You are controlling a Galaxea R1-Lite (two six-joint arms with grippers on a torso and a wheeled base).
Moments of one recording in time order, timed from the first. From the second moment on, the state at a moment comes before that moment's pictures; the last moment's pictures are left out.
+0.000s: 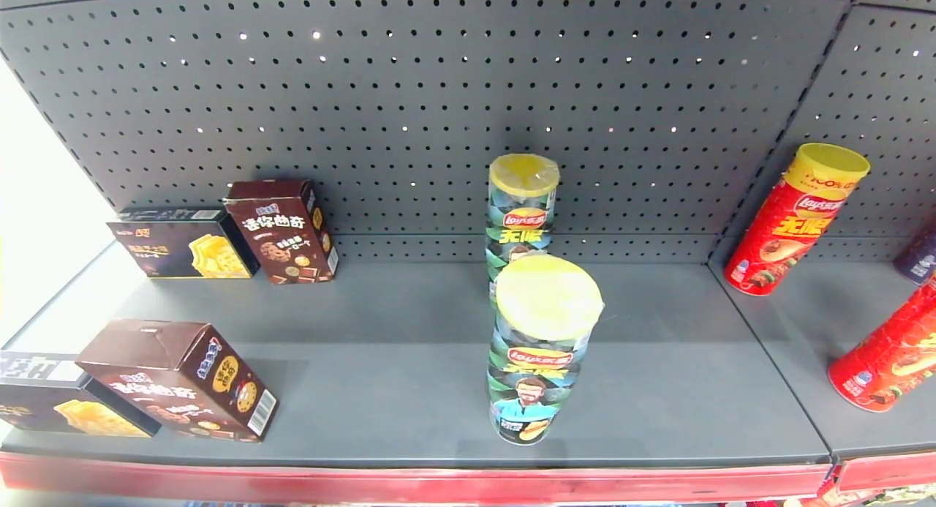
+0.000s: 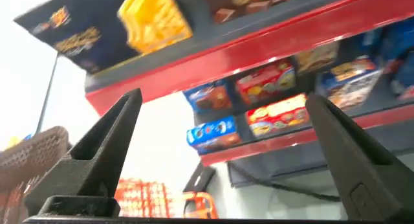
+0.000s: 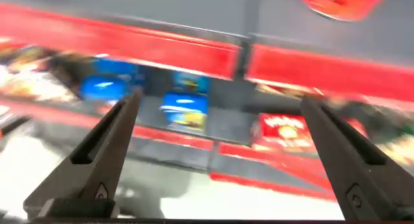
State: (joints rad) left arm -0.13 0.10 -0.16 0.28 0.16 0.32; right arm -0.01 0.27 -0.03 0.01 0.07 -0.09
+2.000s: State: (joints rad) left arm 0.00 0.00 0.00 -0.06 0.23 0.12; right arm 0.00 0.01 0.00 0.00 0.00 0.00
